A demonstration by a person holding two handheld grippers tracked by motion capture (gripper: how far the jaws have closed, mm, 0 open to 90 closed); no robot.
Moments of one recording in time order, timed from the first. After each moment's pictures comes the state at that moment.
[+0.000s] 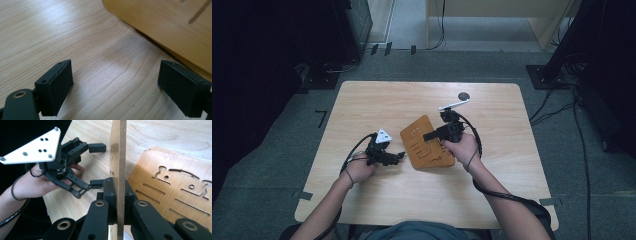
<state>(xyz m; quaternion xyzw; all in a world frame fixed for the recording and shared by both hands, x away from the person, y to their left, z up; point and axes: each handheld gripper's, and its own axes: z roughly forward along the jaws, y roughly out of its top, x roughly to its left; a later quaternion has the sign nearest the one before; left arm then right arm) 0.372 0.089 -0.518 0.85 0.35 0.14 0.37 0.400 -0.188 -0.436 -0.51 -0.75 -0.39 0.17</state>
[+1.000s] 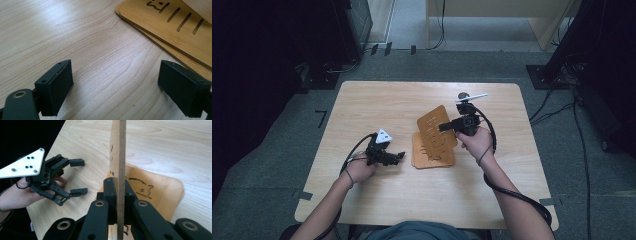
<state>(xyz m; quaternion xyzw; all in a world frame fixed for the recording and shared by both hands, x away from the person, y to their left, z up) 0.372 0.090 -0.518 0.85 0.35 0.15 0.37 0.408 -0.233 -0.420 -0.54 -0.74 -0.40 0.10</state>
